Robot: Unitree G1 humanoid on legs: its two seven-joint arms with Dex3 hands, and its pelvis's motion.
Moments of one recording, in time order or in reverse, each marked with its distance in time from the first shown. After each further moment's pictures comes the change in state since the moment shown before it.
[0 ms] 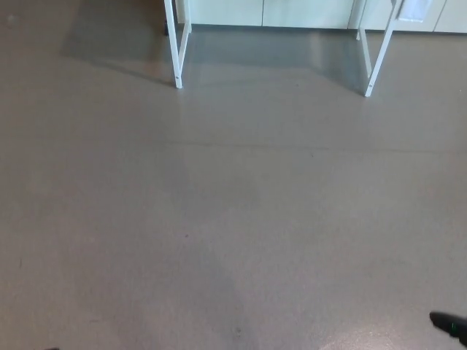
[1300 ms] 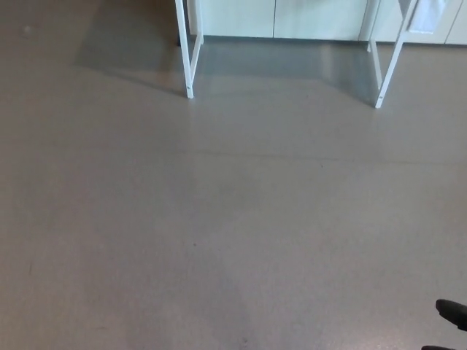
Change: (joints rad) left_arm 0.130 -0.039 -0.012 -0.091 -0.138 -0.097 -0.146; right_arm 0.127 0.003 -0.042 -0.209 0.137 0.045 0.121
